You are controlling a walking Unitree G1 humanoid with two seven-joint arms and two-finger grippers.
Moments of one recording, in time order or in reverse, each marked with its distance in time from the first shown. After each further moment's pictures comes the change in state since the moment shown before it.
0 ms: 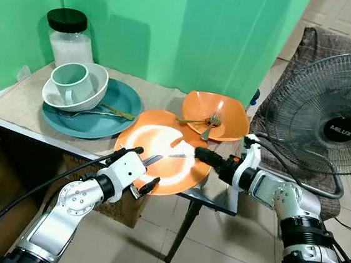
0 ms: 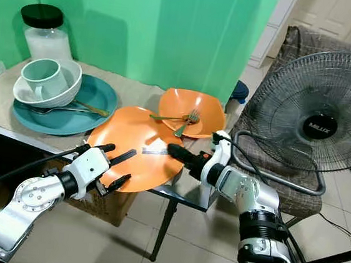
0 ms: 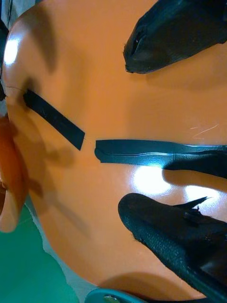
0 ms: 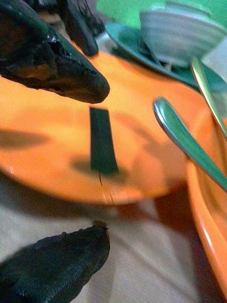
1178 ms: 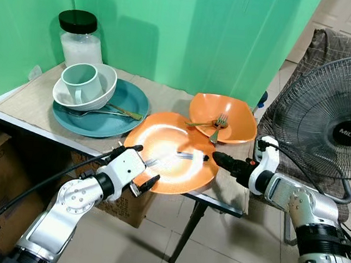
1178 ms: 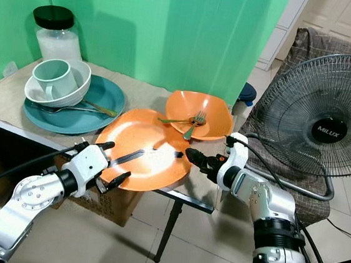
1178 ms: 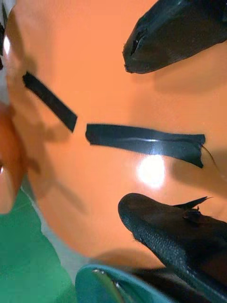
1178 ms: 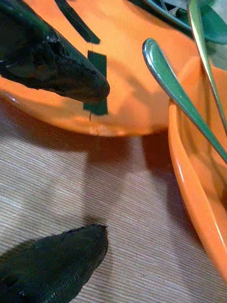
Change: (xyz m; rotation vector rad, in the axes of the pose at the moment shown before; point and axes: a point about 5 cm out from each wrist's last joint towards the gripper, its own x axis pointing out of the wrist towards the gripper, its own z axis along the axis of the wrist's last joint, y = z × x) left arm 0.000 0.001 0.001 -0.011 -0.005 0.003; right arm -0.025 -0.023 0.014 -0.155 -0.040 -0.223
